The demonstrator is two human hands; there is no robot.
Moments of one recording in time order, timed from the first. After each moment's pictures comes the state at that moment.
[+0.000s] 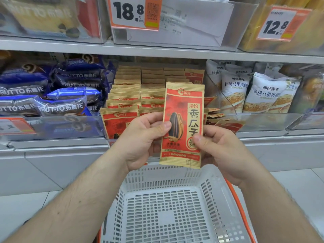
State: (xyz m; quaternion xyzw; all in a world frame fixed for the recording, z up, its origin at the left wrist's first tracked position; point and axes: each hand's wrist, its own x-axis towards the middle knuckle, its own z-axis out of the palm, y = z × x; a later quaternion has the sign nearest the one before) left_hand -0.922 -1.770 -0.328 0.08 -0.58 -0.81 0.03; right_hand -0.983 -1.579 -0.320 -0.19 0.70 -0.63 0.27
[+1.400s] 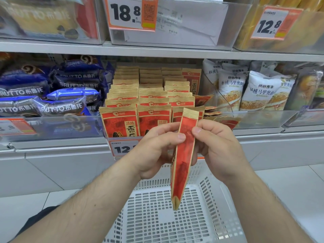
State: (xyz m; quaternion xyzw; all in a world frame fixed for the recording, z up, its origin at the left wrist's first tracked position) left_hand -0.918 -1.744 -0.337 -0.03 -0.57 -0.82 -0.05; right_hand -0.971 -1.596 -0.322 -0.25 0.61 -0.72 0.19
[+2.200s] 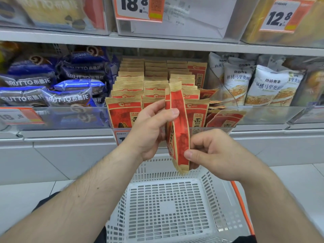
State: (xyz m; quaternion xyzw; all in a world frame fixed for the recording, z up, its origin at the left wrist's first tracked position) left_hand -0.921 -1.752 -0.330 0.06 -0.56 -0.82 0.10; right_hand -0.960 -1.579 -0.310 -0.36 0.79 -0.43 0.24
